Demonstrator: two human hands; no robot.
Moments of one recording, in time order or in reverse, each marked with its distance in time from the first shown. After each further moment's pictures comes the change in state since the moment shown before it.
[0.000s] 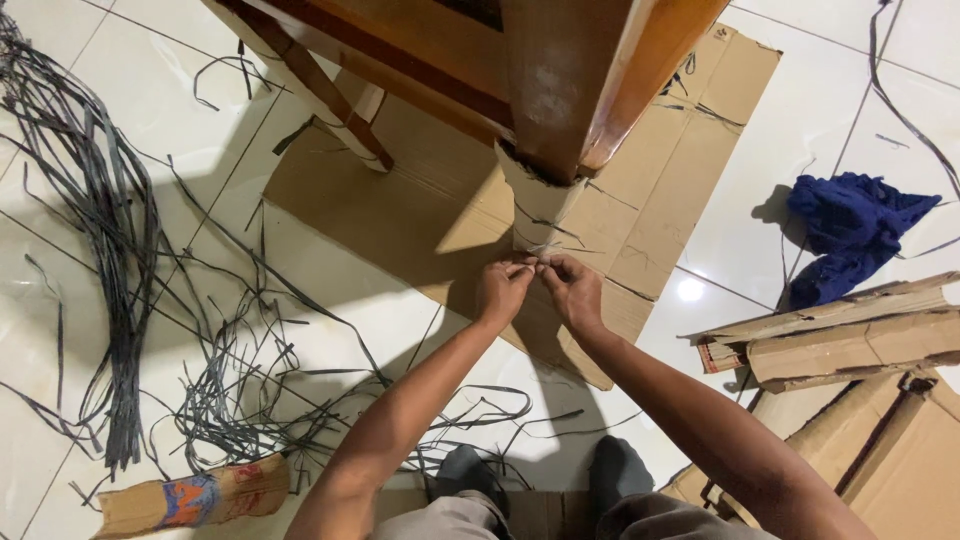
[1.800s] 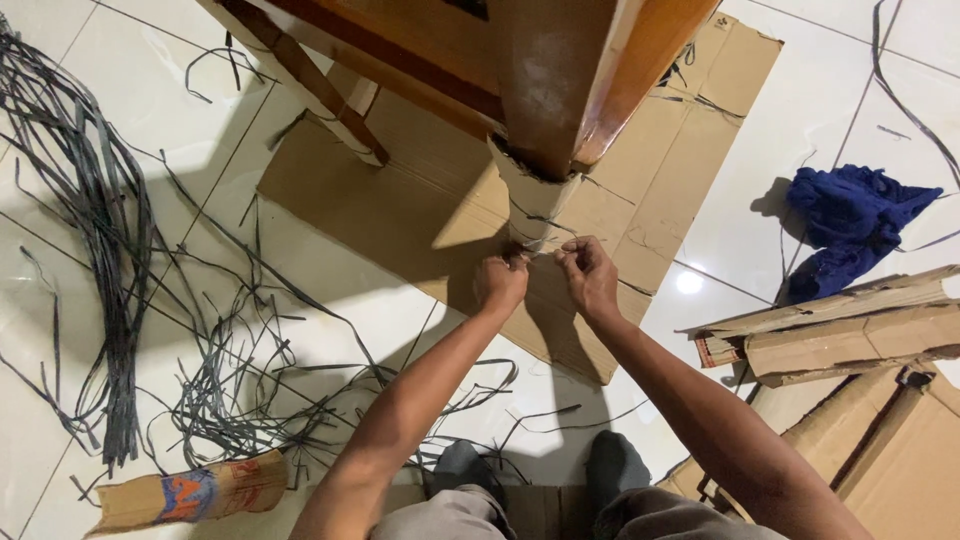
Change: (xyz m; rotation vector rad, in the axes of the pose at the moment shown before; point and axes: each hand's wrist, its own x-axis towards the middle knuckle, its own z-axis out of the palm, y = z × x) left_hand 0.020 -0.049 0.026 0.386 0.176 -0.106; right_hand 0.014 -0.003 -0.029 0.135 -0.026 -0.057
